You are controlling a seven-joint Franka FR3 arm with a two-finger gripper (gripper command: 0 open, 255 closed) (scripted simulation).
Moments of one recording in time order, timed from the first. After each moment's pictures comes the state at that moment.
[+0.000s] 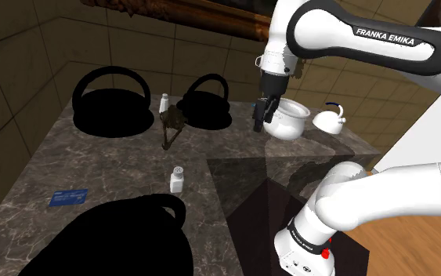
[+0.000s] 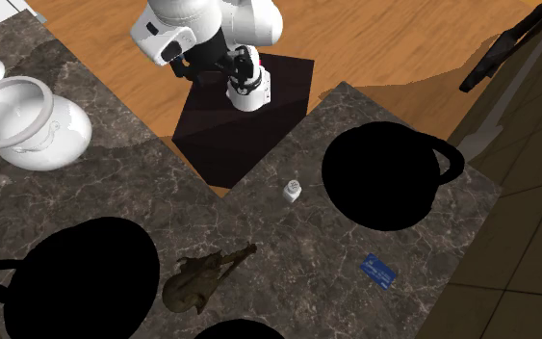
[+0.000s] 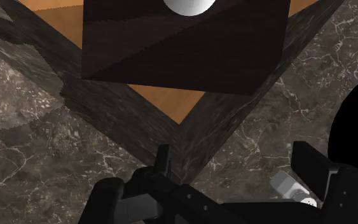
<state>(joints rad) 0.00 -0.76 0.07 -2.39 0.07 1.49 -0.09</state>
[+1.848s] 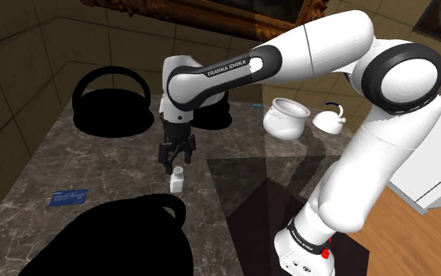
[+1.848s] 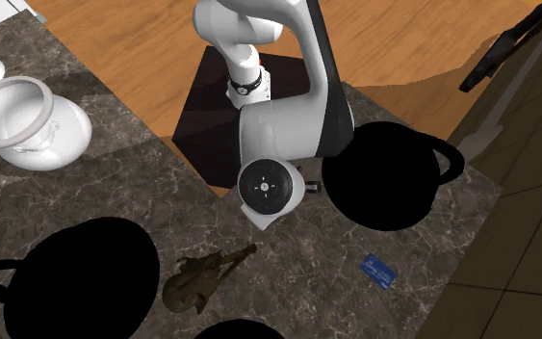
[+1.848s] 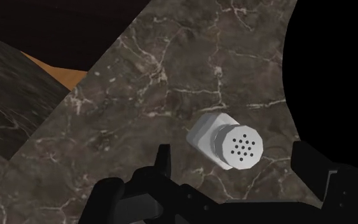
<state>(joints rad) 0.11 0.05 0.27 -2.15 0.23 1.94 0.10</state>
